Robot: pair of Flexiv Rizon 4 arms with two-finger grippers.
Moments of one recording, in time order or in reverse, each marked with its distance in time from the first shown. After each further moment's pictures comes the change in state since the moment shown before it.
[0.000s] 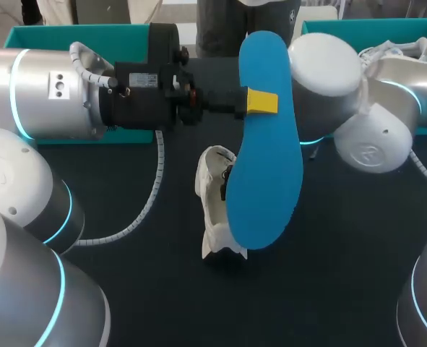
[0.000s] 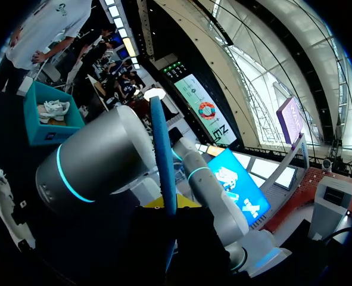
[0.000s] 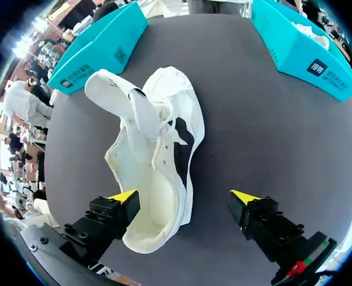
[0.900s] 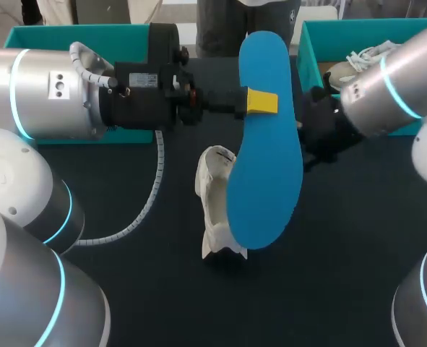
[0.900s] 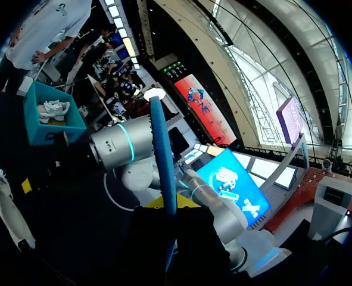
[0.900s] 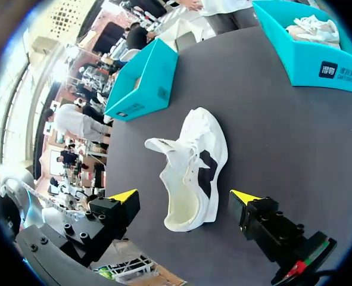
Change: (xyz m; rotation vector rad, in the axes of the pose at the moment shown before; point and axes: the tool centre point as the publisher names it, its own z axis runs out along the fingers) left arm 0.000 0.000 0.000 0.000 0.000 0.000; right arm -0.025 0.037 -0.093 -0.083 0.483 0.050
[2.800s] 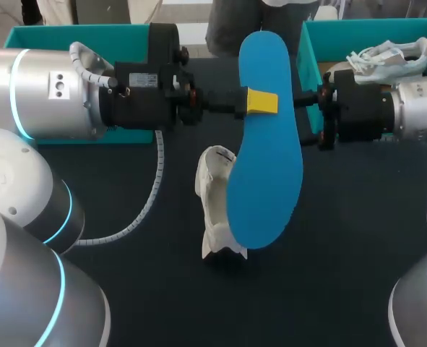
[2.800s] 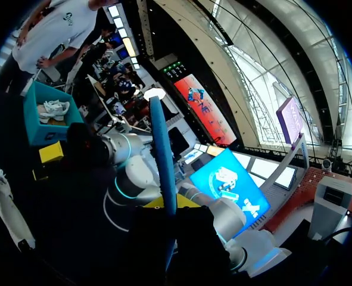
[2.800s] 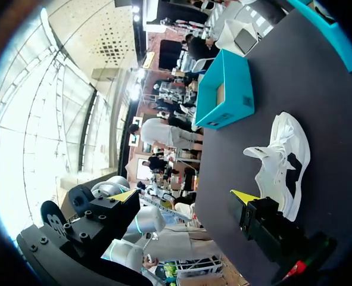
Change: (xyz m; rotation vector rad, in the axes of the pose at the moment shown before) left arm 0.000 0.000 0.000 0.000 0.000 0.000; right arm 0.082 0.013 -0.068 -0.014 0.682 0.072
